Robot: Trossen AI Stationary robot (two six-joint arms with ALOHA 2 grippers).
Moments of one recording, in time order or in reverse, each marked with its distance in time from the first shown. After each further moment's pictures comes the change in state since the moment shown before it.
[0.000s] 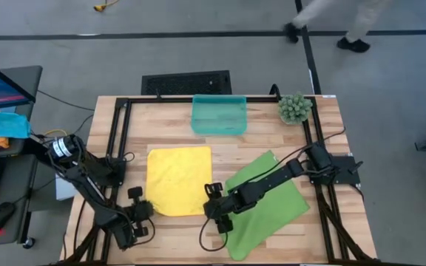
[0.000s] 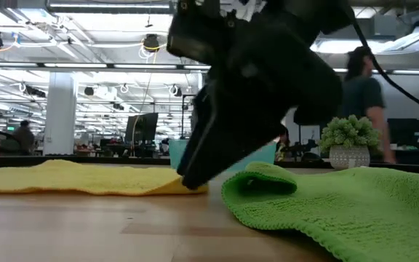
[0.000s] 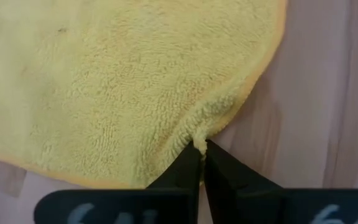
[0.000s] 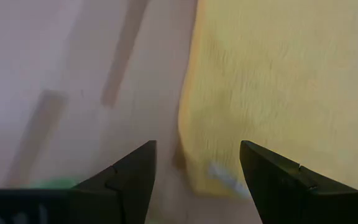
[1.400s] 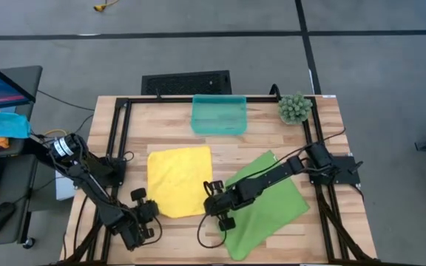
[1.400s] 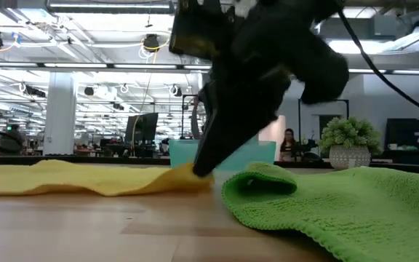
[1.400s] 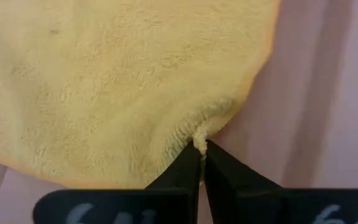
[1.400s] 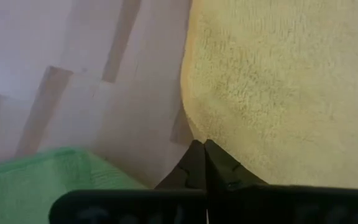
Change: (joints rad) left arm 0.075 -0.001 0.094 -0.020 0.077 0.031; right arm -0.011 -0.005 0.067 -0.167 -0.075 -0.011
